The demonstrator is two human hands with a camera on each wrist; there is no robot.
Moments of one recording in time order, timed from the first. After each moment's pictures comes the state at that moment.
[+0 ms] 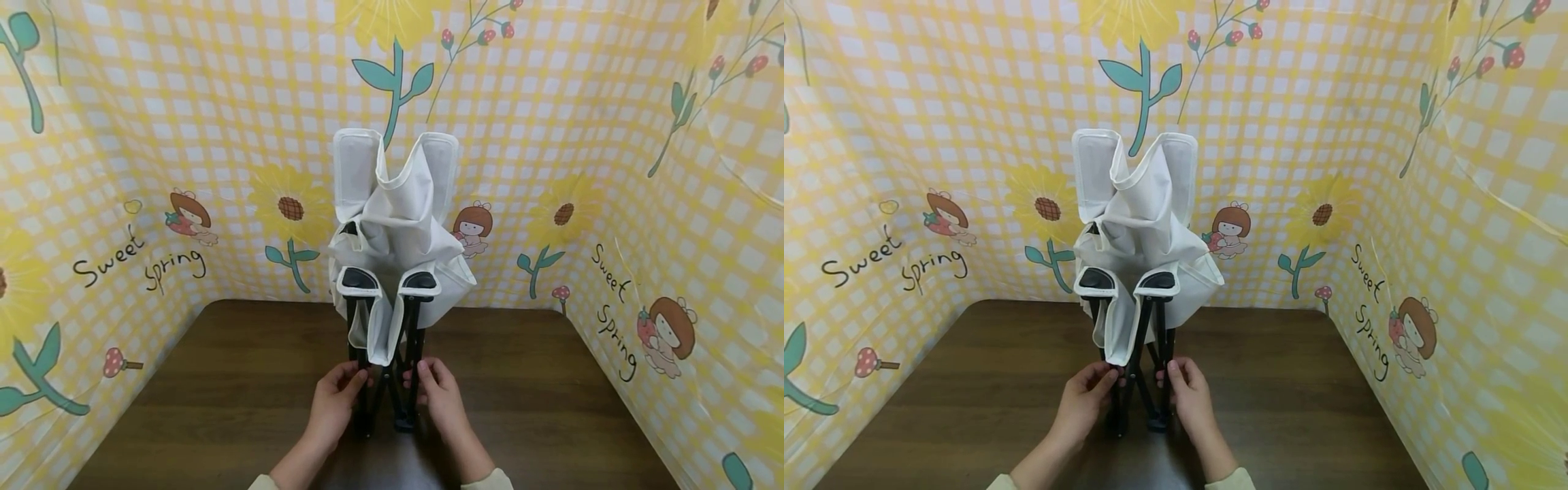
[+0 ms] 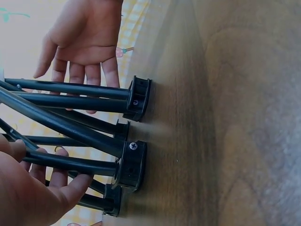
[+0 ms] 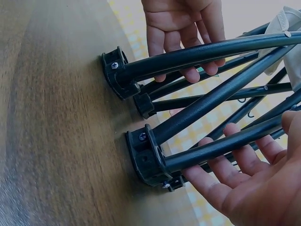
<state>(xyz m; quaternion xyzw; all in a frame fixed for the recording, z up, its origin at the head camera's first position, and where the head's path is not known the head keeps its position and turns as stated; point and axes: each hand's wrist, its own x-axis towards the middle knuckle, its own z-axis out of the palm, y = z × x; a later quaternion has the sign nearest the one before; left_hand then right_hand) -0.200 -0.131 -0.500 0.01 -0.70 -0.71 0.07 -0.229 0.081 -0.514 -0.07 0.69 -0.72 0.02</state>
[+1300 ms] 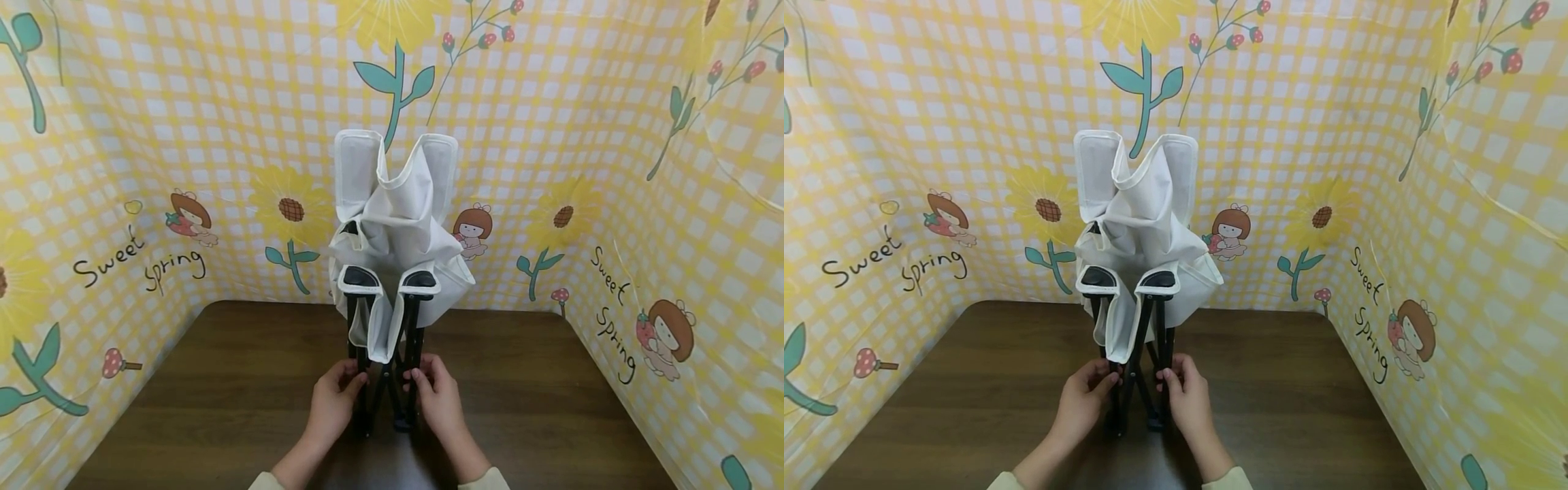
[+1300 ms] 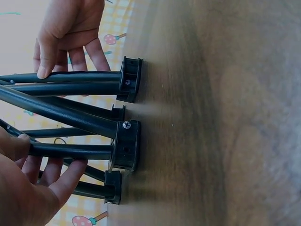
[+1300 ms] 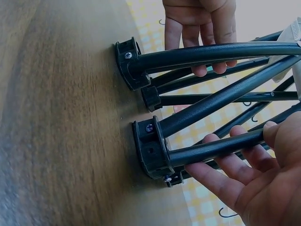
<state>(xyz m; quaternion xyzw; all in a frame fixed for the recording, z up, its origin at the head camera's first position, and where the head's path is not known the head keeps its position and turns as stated) -0.211 -0.134 -0.509 -0.03 -0.78 -0.61 0.15 -0.219 0.072 -0.495 -0.10 0.76 -0.63 -0.07</state>
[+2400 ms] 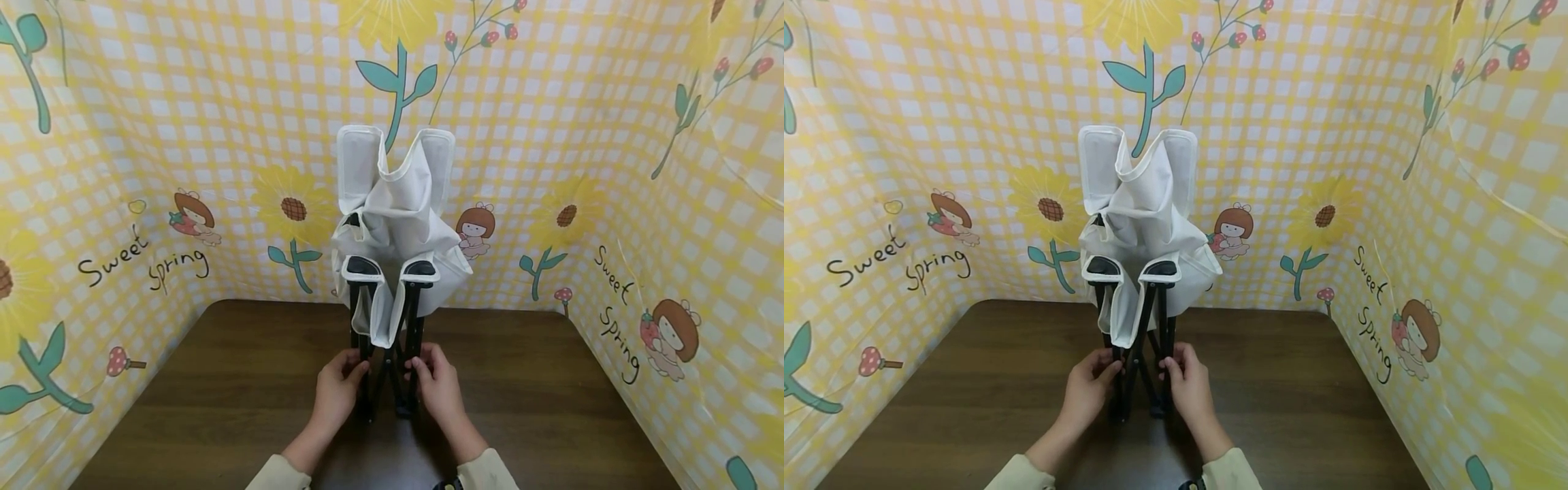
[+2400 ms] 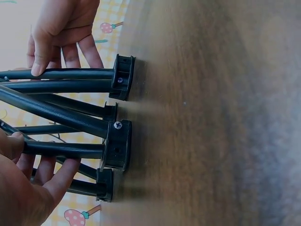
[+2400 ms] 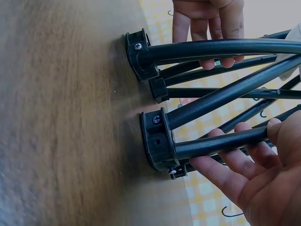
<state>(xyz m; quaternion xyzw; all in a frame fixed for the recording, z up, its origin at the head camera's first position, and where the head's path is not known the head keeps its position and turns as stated) -0.234 -0.135 -0.514 -0.01 -0.78 -0.61 0.16 -0.255 0.071 -0.518 -0.12 0.77 -0.62 -0.09</state>
